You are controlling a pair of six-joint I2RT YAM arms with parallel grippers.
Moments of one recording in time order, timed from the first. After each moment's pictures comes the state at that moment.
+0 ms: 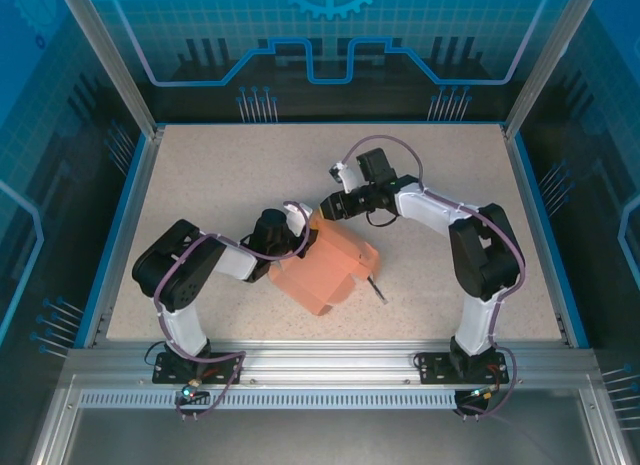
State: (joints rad) left arm -0.49 1.81 0.61 0.72 0.18 -0.03; right arm 0.47 1.87 1.30 -0.31 -0.61 0.15
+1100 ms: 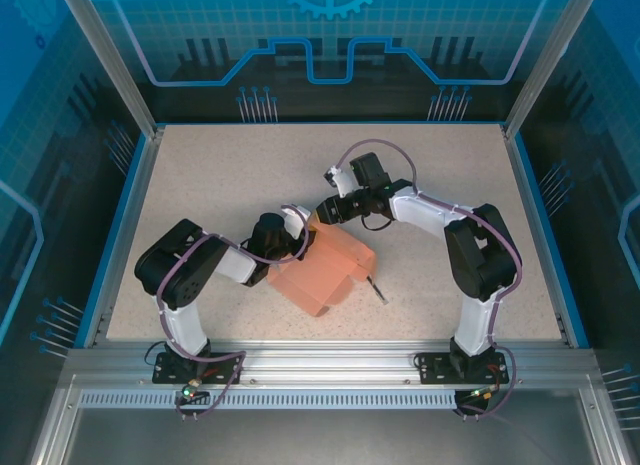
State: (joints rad) left arm -0.49 1.83 0.57 0.80 0.16 -0.03; right arm 0.51 1.88 1.30 -0.30 -0.54 0.14
